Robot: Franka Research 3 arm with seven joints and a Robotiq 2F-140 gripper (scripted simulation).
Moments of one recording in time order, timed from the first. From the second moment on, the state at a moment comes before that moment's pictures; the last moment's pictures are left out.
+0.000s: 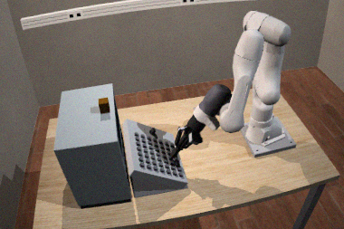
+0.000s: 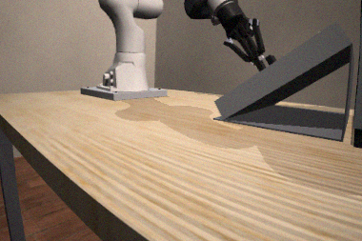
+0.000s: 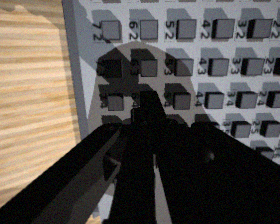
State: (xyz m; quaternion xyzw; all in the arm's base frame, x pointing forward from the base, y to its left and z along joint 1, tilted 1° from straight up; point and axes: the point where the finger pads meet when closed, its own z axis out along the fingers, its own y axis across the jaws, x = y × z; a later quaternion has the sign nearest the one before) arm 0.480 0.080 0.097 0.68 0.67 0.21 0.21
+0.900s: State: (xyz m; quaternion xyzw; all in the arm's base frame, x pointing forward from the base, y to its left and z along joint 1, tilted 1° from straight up) arm 0.482 0.081 0.092 0.68 0.67 0.20 0.21
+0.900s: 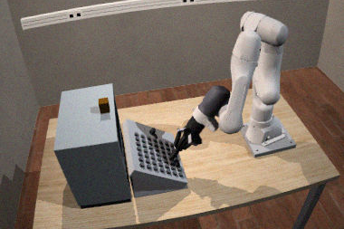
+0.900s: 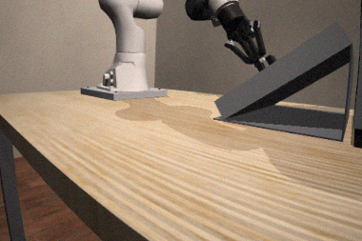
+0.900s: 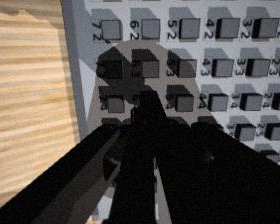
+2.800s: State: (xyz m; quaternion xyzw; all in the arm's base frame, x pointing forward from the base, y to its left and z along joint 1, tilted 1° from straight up) arm 0.485 0.081 0.088 0.68 0.67 0.20 0.21
